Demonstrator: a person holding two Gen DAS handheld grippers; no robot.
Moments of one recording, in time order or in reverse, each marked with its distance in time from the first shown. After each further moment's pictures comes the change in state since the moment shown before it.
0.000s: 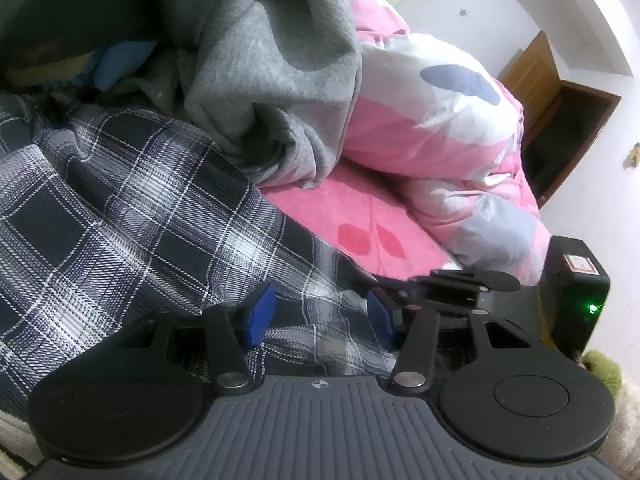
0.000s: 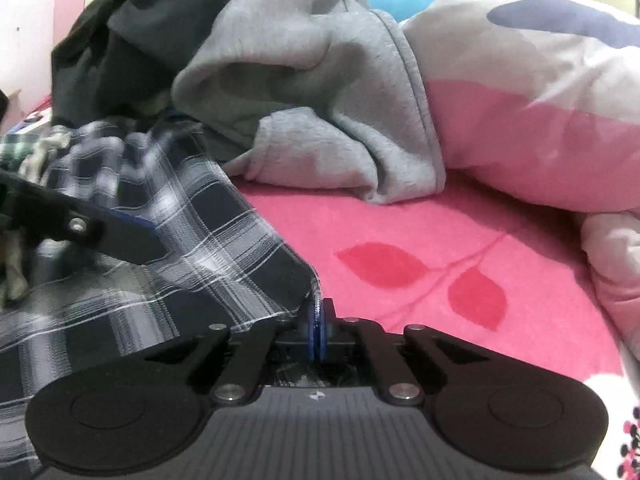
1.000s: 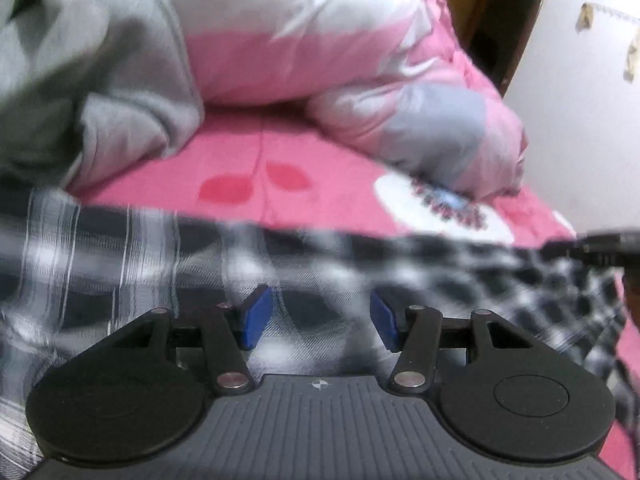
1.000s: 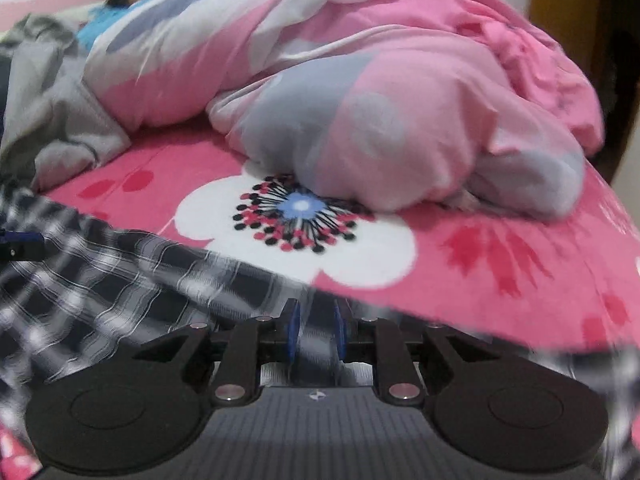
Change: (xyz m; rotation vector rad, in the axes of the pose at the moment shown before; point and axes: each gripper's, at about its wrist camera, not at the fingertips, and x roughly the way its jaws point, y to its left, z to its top) left arm 0.056 -0.088 -0.034 0.326 0.160 -0.044; right arm -0.213 -0.135 -0.120 0.409 0.131 -0.427
